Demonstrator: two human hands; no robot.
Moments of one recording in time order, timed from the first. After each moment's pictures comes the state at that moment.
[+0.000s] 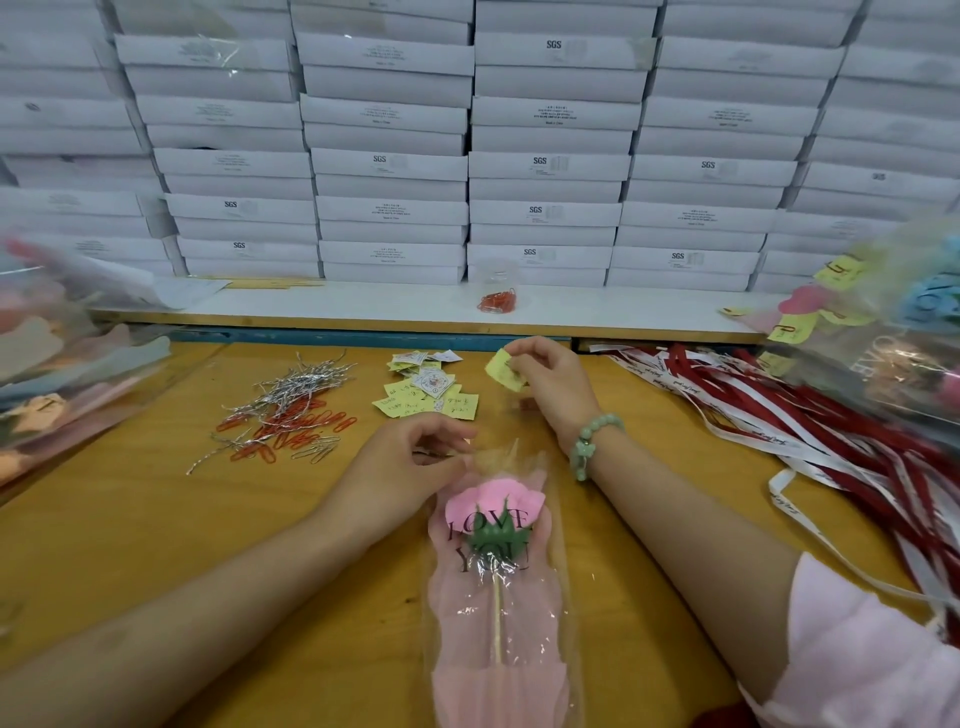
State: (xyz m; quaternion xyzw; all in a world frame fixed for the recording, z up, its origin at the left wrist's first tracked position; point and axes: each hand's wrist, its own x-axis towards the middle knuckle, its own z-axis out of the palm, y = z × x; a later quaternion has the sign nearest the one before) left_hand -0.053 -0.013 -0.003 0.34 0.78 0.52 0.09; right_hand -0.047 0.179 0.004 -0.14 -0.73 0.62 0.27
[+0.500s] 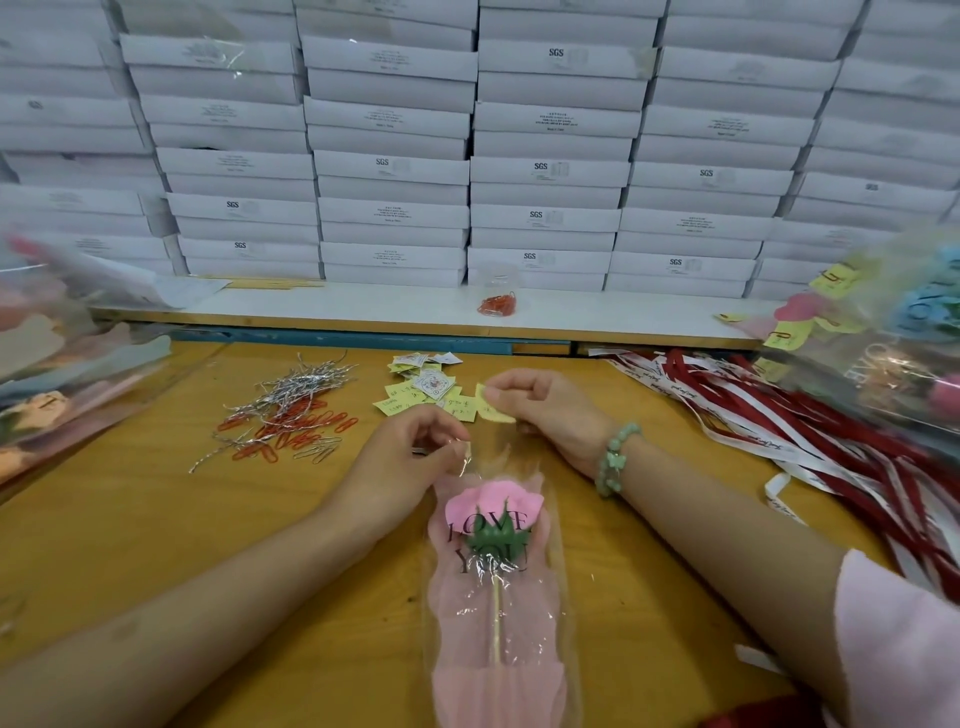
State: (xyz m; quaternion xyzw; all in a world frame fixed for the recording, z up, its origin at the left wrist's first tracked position) left_hand -0.058 -0.011 -0.007 0.33 0.76 0.55 0.07; right_hand -0.023 0.178 0.004 -0.03 -0.76 0.64 0.11
